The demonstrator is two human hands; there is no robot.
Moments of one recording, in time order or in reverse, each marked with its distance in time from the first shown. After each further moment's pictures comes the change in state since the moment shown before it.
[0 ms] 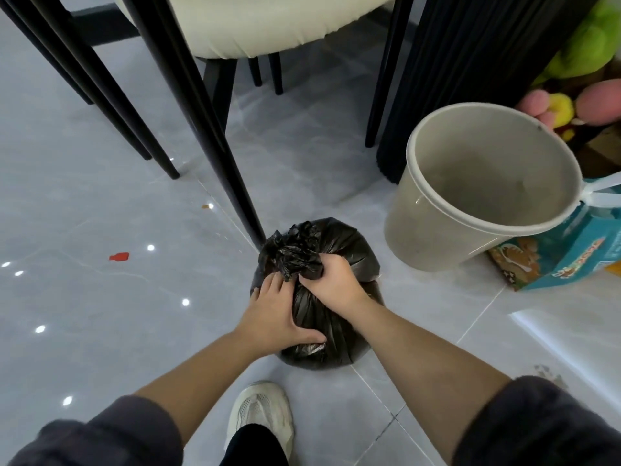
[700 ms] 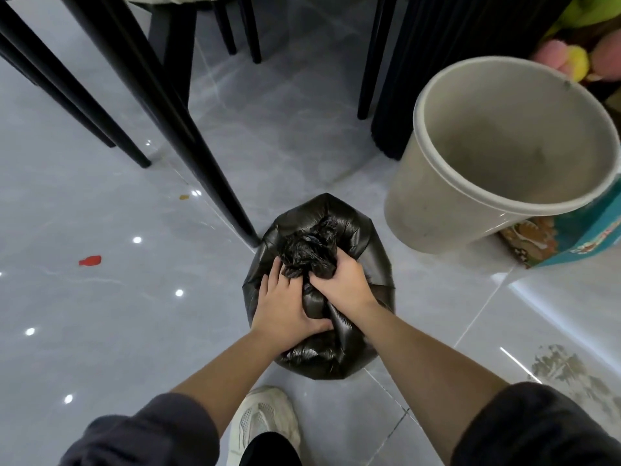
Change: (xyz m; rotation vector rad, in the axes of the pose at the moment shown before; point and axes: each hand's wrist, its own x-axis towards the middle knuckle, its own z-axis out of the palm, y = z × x) left_hand 0.039 -0.010 0.048 0.007 0.065 -0.002; right_hand 0.015 0.056 0.018 0.114 0.173 0.137
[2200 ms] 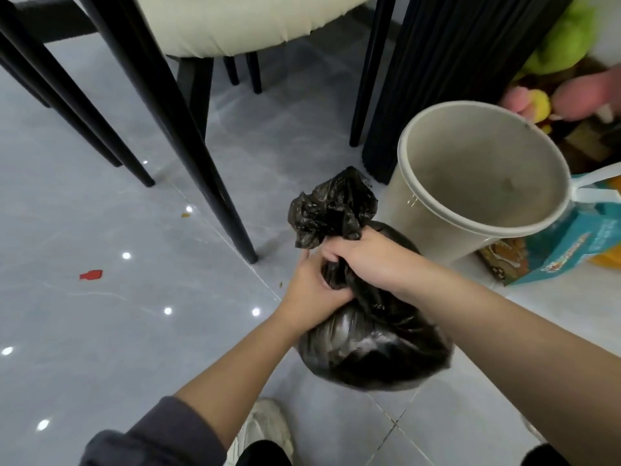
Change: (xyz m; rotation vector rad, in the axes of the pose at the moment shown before) left_hand 0.017 0.071 -0.062 -0.854 0.147 0.164; right_hand -0.035 -0.150 -0.087 -0.073 -0.270 0.014
